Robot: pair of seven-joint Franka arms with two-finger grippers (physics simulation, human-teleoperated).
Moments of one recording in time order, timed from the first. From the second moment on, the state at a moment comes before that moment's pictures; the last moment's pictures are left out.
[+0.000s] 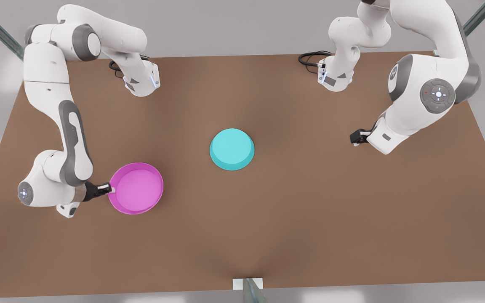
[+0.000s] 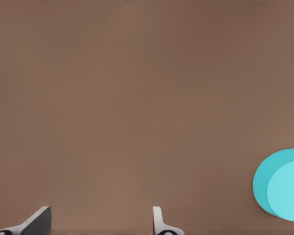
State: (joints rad) left arm -0.22 0.18 0.01 -1.46 0.01 1.50 -0.21; right arm -0.13 0.58 0.05 -1.59 0.25 1.86 -0.52
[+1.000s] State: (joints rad) left arm -0.22 0.18 0.01 -1.46 0.01 1.50 -0.21; right arm 0.52 0.54 0.05 -1.63 0.31 1.86 -0.35
